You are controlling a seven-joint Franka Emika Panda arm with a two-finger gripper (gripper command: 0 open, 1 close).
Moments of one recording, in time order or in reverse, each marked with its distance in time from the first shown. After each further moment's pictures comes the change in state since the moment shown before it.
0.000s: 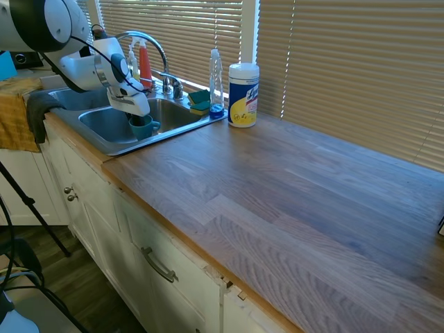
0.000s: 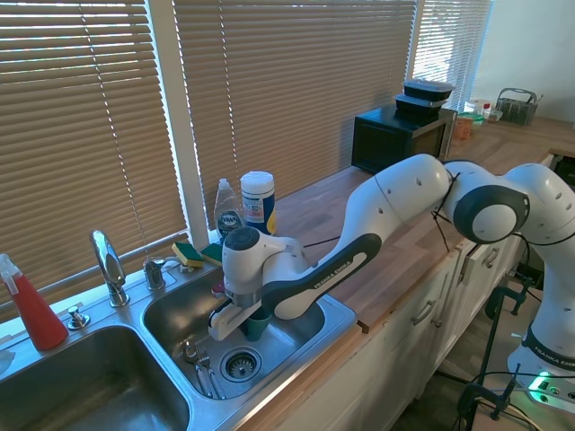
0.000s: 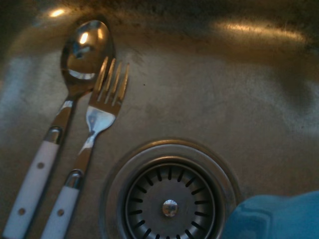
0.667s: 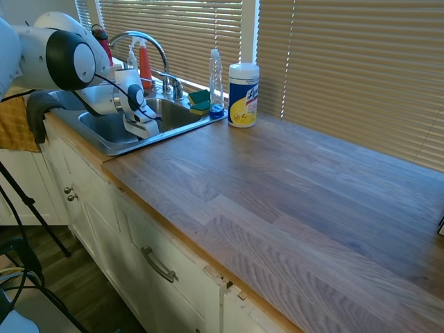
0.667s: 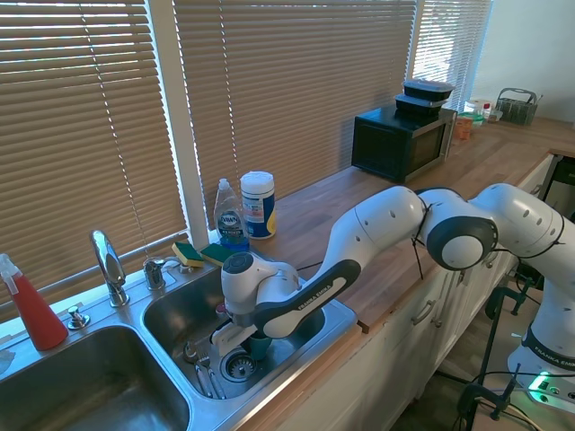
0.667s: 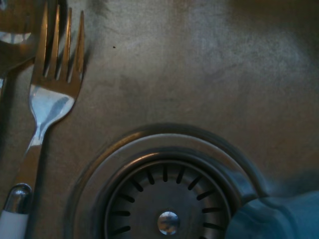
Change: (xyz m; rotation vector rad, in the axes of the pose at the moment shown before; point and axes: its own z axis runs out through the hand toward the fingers) arm 0.004 -0.002 0.078 -0.052 -0.056 0.058
